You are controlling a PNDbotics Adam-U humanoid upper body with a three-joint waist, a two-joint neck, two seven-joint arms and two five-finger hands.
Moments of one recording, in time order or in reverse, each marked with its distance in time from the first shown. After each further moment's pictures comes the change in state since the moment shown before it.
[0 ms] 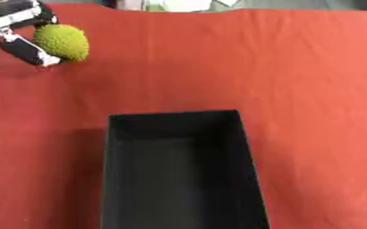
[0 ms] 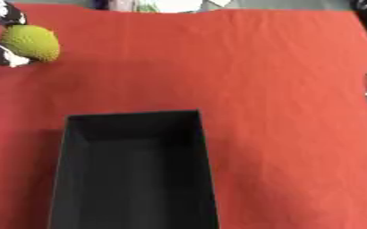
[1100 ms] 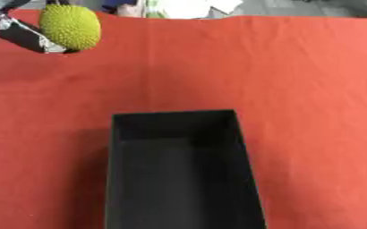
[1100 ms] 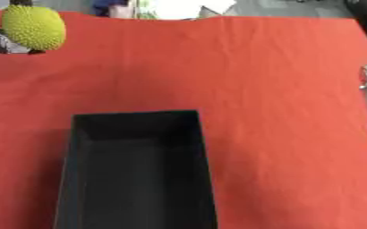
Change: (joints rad) left arm 0.097 0.026 -0.235 -0.190 0.229 -0.299 0.272; right arm 0.002 0.000 -0.003 0.000 0.003 -0.009 -0.001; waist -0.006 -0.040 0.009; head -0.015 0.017
